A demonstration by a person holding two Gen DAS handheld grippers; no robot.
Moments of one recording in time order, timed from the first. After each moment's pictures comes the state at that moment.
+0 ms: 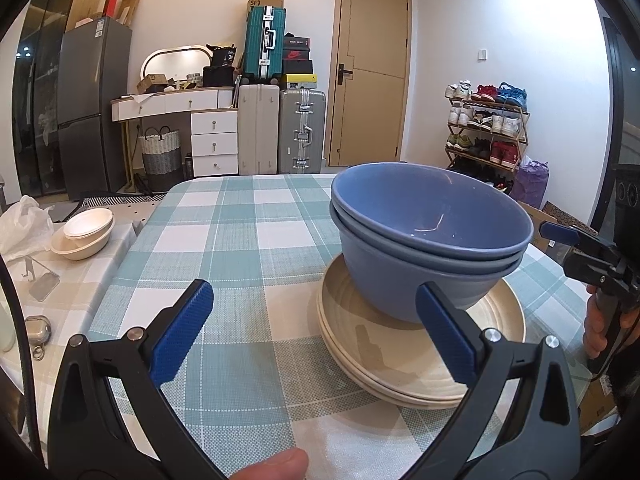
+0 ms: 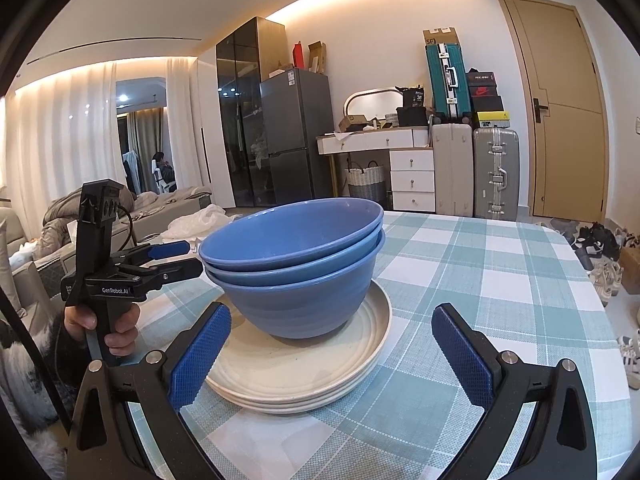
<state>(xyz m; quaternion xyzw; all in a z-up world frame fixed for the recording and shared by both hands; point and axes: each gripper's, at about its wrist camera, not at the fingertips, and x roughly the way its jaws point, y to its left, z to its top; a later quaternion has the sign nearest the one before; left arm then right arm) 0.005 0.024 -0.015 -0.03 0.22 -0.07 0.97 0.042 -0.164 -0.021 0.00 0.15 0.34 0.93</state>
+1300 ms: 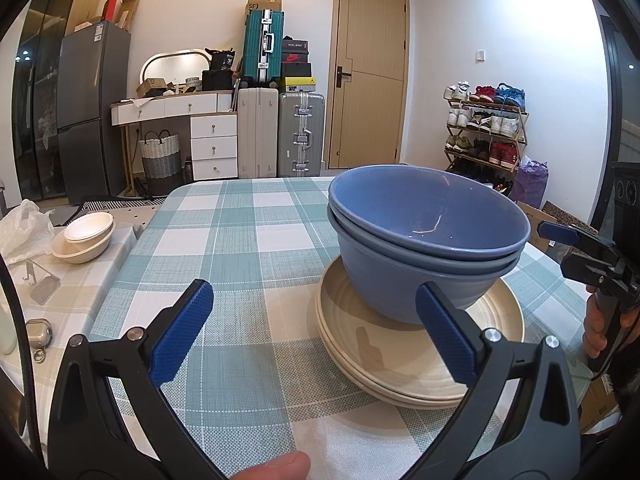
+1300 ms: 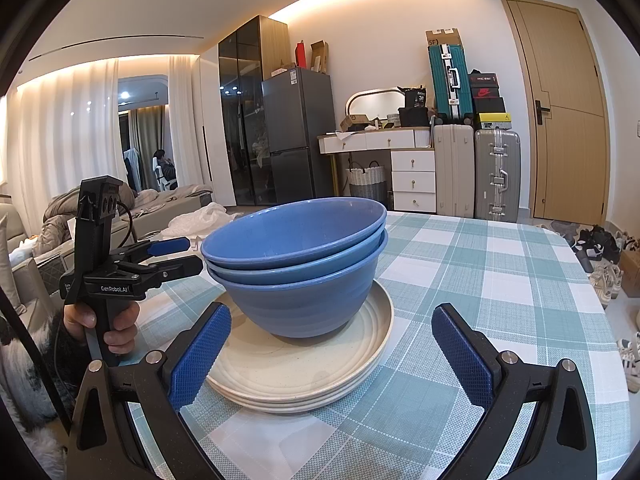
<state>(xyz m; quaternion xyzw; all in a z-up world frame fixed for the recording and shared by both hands) 0.004 0.023 -0.014 -0.02 0.22 -0.07 0.97 0.041 -0.163 -0.022 0.00 0.15 0.34 0.93</state>
